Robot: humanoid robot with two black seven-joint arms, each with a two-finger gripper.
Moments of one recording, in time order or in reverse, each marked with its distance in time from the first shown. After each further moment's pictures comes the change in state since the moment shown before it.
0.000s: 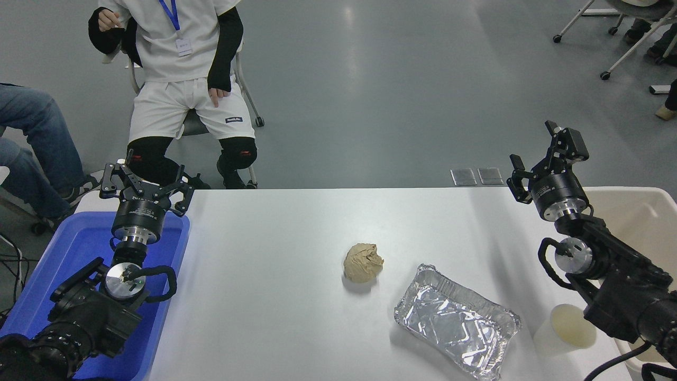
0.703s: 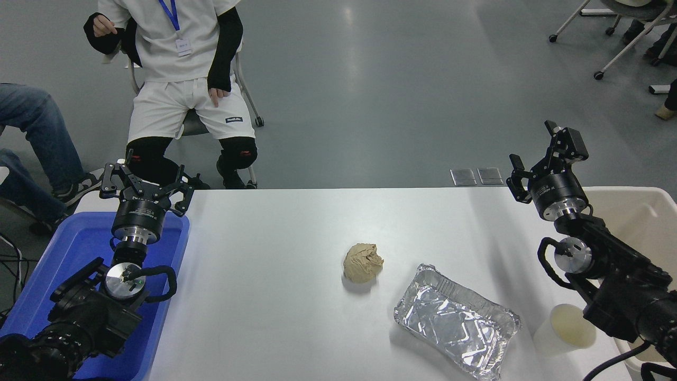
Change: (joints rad) left arm 0.000 0.000 0.000 0.000 -0.001 0.000 0.000; right arm 0.012 -0.001 -0.006 -0.001 0.000 0.000 0.000
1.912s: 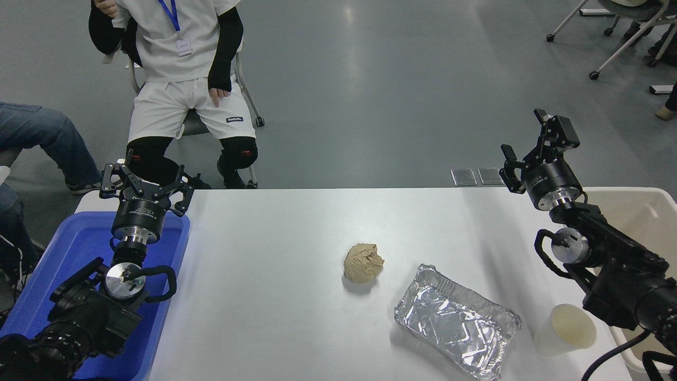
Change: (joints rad) left arm 0.000 0.000 0.000 0.000 0.001 0.000 0.000; right arm 0.063 -0.033 -0.118 0.012 0.000 0.010 -0.014
